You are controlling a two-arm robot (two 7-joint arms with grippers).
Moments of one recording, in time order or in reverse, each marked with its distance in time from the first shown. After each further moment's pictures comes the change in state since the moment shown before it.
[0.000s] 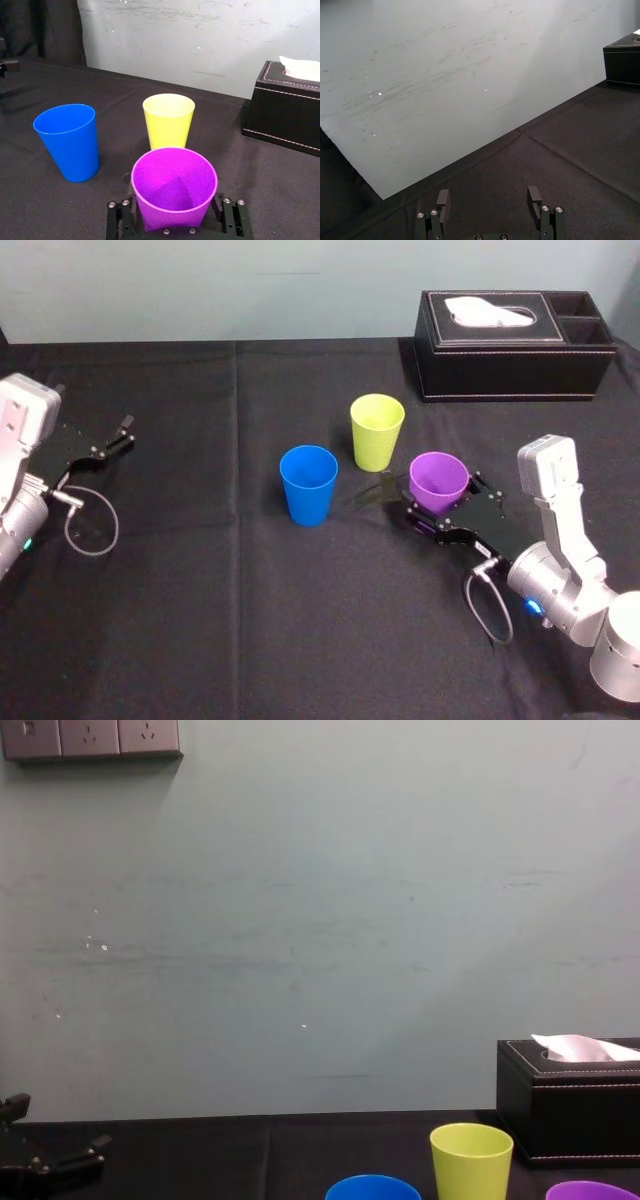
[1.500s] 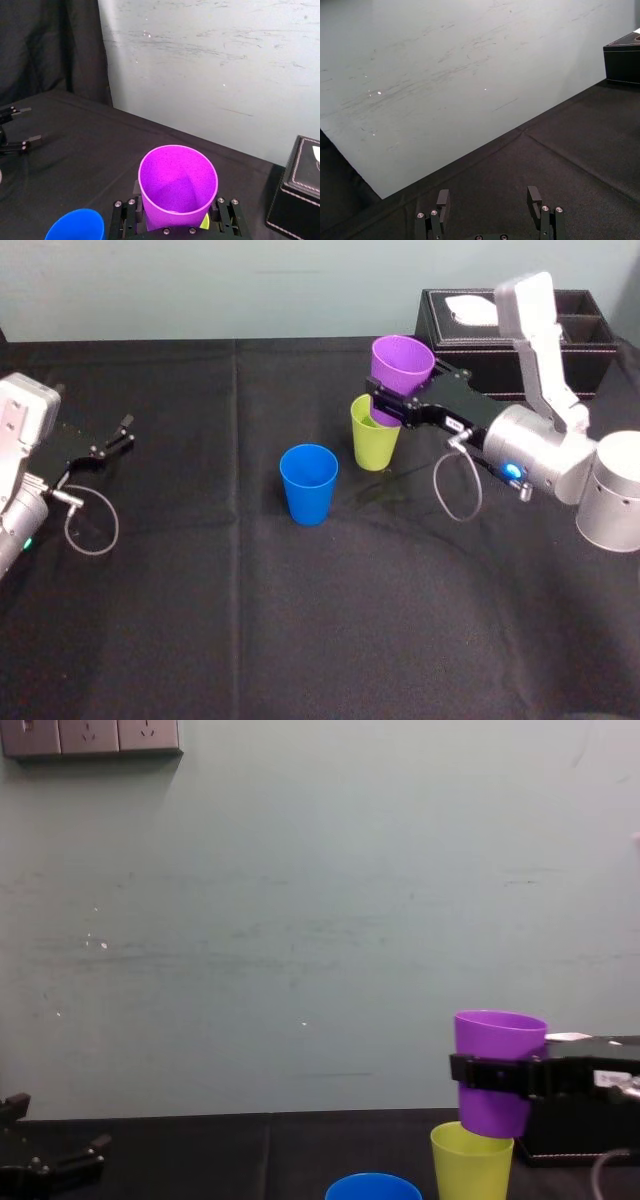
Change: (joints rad) left arm 0.000 0.000 0.000 0.000 0.000 0.000 0.000; right arm 0.306 -0.028 -0.032 -0.010 0.086 0.292 0.114
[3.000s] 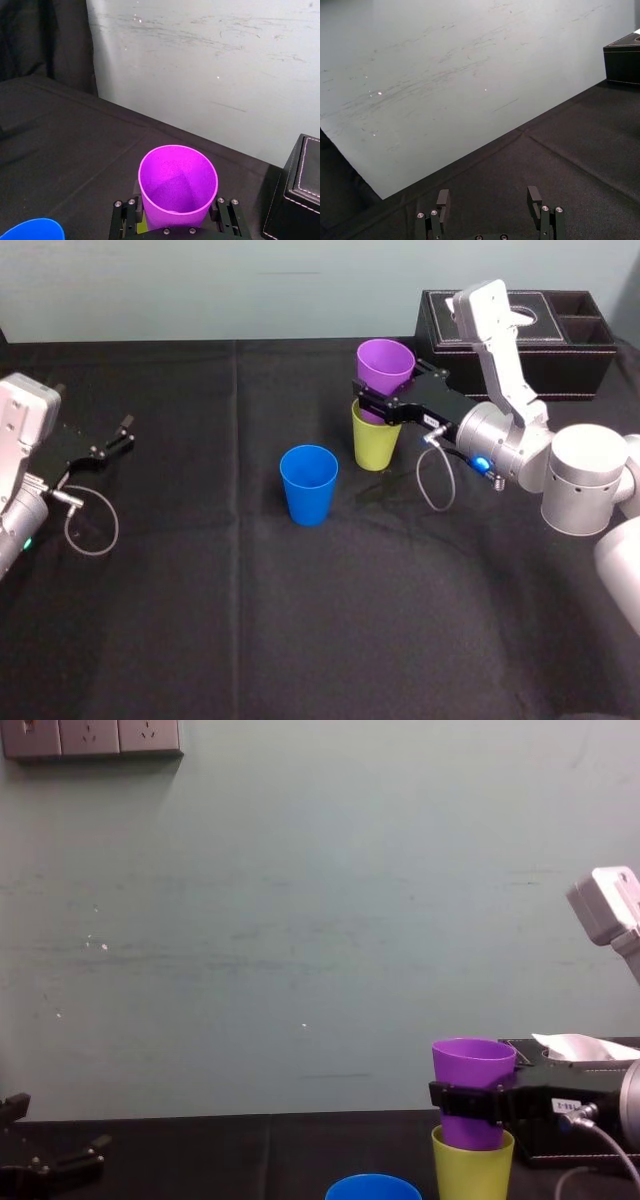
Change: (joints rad) left arm 0.000 0.000 0.000 0.000 0.000 0.000 0.000; right arm 0.119 -0.077 -0.051 0.230 -0.093 -0.087 0.000
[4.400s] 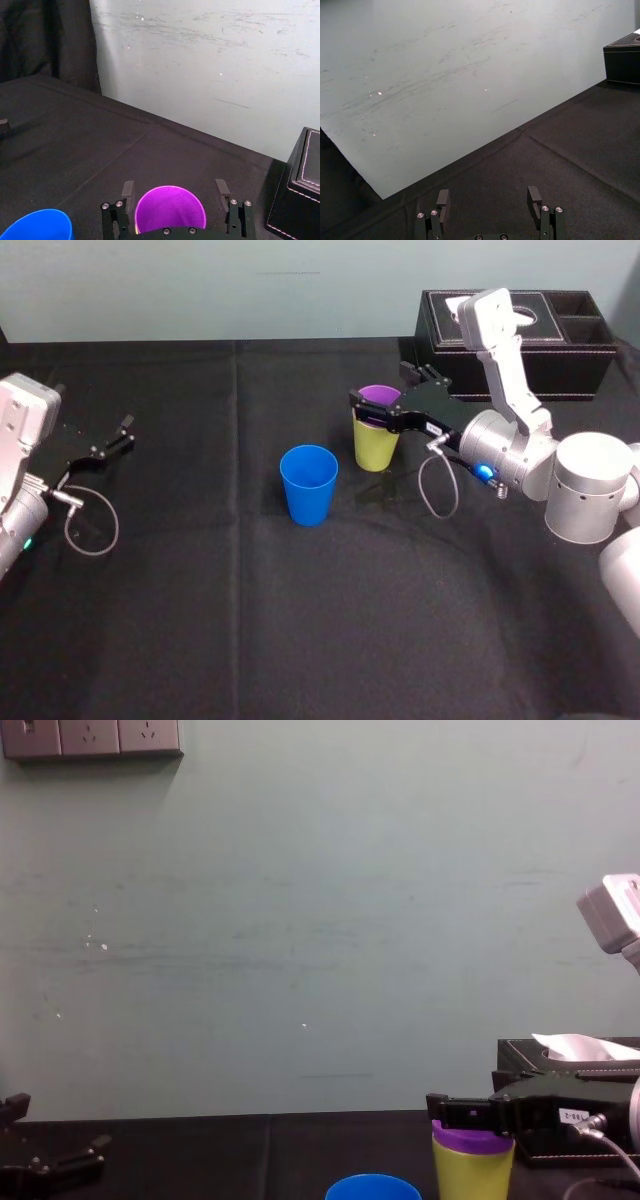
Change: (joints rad) left arm 0.000 0.000 0.000 0.000 0.000 0.000 0.000; right arm -0.023 0.008 0.008 -0.016 0.012 0.001 0.012
